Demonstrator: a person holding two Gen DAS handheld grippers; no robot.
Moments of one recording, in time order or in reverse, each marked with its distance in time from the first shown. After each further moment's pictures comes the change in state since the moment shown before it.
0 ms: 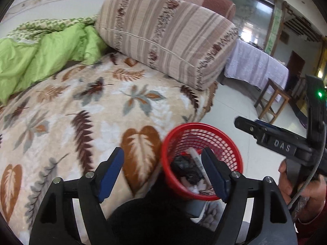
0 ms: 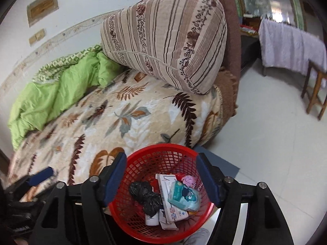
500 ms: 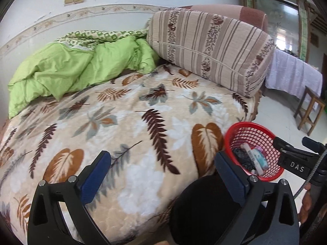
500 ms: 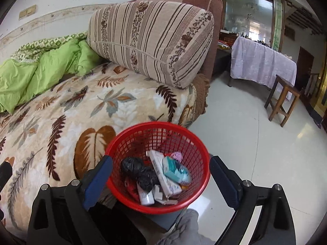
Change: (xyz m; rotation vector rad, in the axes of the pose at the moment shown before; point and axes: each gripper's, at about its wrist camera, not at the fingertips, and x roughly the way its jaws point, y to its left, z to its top) left arm -0.063 0.055 -0.046 -0.022 -0.107 0.337; right arm -0.019 0.073 -0.058 -0.054 -0.017 -0.302
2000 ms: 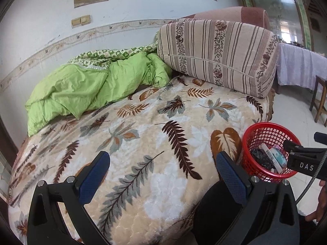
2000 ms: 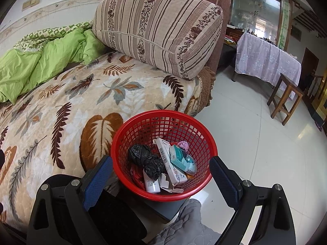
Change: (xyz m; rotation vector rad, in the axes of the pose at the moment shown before) left arm -0.020 -0.002 -0.004 0.095 -0.101 0.135; right arm -0.003 0.014 -0.007 -0.030 0.055 0.012
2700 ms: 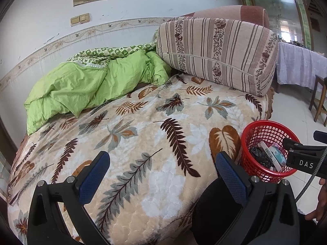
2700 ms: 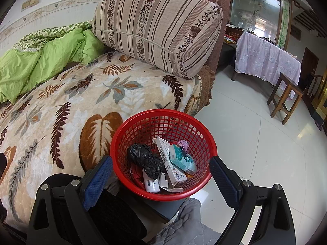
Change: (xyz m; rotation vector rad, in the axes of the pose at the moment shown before) left arm 0.001 0.000 -0.003 -0.007 0.013 -0.016; right arm 0.001 -0.001 0.000 0.001 0.004 0.000
